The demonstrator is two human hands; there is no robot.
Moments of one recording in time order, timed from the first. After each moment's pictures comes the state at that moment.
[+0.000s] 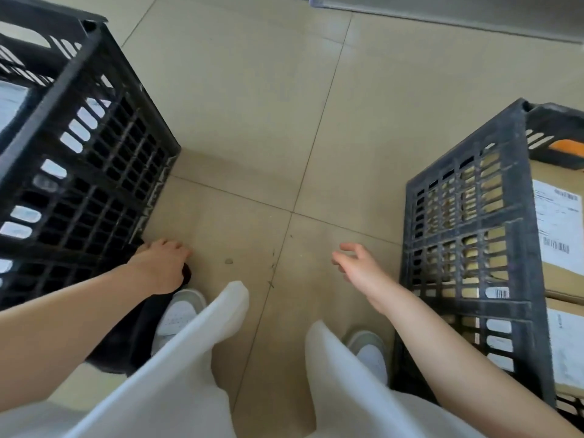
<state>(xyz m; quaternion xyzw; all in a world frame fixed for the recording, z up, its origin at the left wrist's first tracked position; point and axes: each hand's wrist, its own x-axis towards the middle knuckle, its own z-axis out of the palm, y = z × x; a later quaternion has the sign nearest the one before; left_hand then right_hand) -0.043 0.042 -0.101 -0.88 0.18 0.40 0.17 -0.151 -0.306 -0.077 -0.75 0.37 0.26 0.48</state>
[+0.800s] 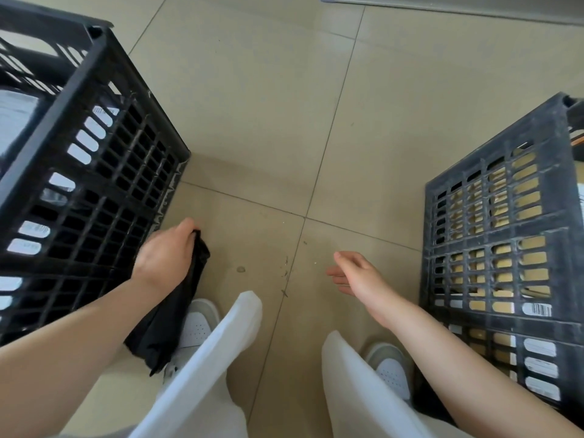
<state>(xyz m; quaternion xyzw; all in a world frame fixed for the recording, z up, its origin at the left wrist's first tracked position) -0.035 0.043 -0.095 -0.98 0.11 0.11 -0.14 -0.141 -0.278 -0.093 -0.68 0.37 0.23 0.59</state>
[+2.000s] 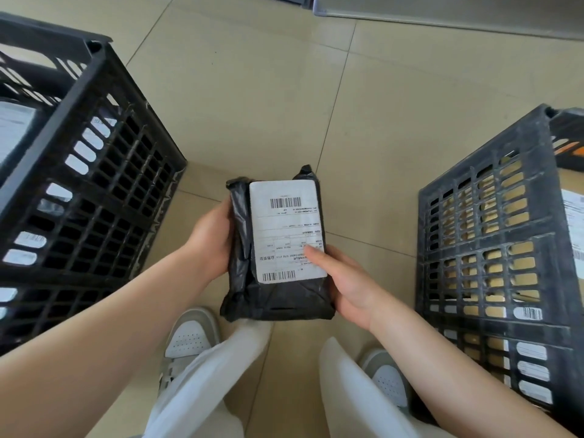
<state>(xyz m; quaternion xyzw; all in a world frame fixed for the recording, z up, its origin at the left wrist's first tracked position) -0.019 -0.072 -0.031 -0.53 -0.31 0.33 -0.72 -0.124 -0.252 -0.042 -0.47 0.31 0.25 0.79</state>
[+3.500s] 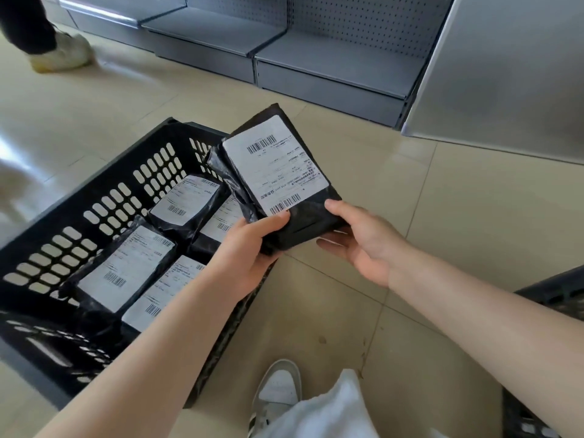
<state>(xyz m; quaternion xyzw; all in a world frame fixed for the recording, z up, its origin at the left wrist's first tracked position) -0.007 0.073 0.119 -0.50 -0.20 0.15 -0.83 0.013 -0.101 0.123 -0.58 0.19 0.19 0.77</state>
